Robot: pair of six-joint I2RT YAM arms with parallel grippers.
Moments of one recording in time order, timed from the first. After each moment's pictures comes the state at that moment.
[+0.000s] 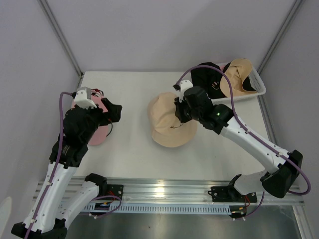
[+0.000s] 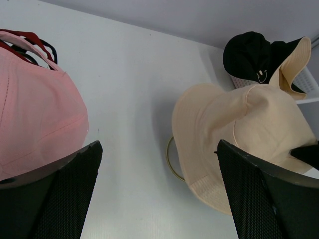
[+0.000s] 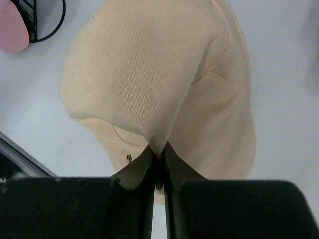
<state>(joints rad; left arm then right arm) -0.30 0.71 0.97 -0.50 -0.09 -0.42 0.79 1.39 1.42 -0.65 0.10 0.20</state>
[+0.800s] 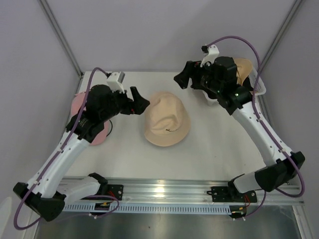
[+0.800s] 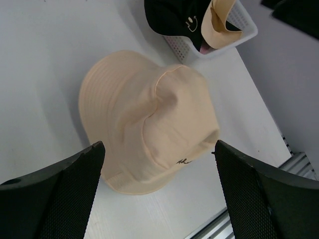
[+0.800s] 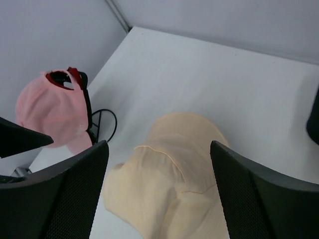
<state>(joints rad) -0.49 1.02 1.20 -0.50 0.10 -0.42 0.48 1.41 1.59 -0.38 -0.19 0.31</state>
